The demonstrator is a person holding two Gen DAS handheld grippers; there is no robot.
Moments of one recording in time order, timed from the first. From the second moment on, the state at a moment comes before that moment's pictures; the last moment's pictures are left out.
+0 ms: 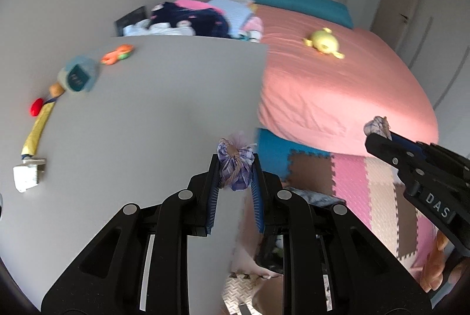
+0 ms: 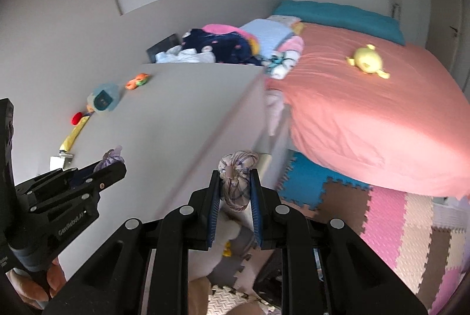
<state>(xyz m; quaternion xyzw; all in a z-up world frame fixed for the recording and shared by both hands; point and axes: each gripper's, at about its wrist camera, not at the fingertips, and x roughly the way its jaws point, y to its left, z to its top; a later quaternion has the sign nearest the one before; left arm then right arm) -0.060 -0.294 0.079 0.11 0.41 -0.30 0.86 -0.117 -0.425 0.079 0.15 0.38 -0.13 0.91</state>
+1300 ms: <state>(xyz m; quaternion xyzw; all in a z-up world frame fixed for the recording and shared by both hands) -0.202 -0.413 -0.018 0.22 0.47 -0.40 0.76 -0.266 -0.549 -0.020 0.33 0.42 -0.24 0.81</state>
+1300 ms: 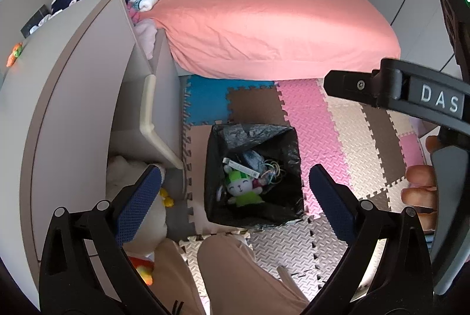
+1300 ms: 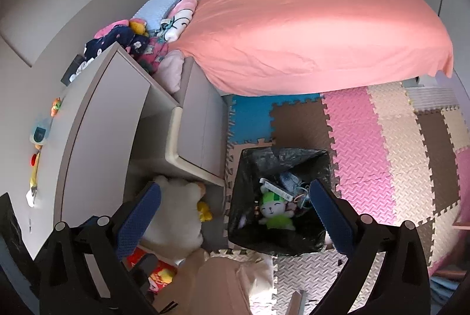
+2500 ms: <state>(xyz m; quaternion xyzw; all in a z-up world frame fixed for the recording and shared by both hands) -0.020 -0.152 0.079 -0.01 0.42 -0.10 0.90 -0.061 -0.361 0.081 0.18 0.37 -0.04 0.91</state>
